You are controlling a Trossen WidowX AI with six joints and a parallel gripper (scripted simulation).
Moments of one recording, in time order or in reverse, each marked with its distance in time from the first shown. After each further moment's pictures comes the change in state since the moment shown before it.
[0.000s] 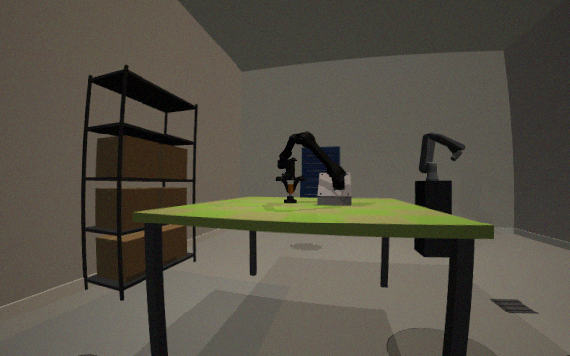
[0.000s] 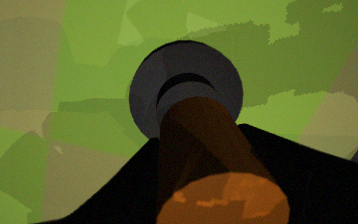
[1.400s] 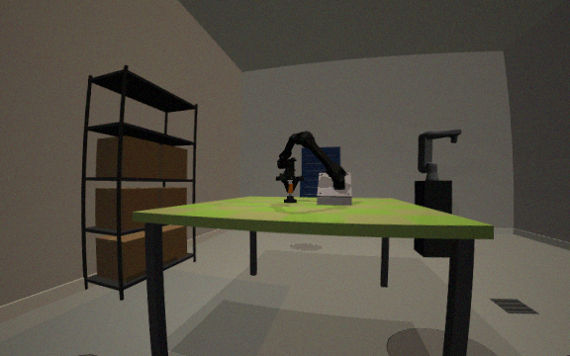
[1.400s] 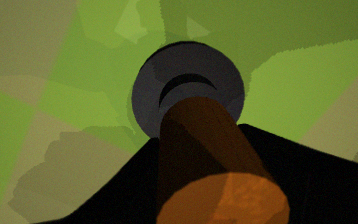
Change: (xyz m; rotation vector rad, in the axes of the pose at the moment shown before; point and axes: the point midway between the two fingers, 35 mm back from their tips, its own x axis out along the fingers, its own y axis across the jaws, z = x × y) arm -0.001 0.001 0.001 -0.237 -0.002 0.001
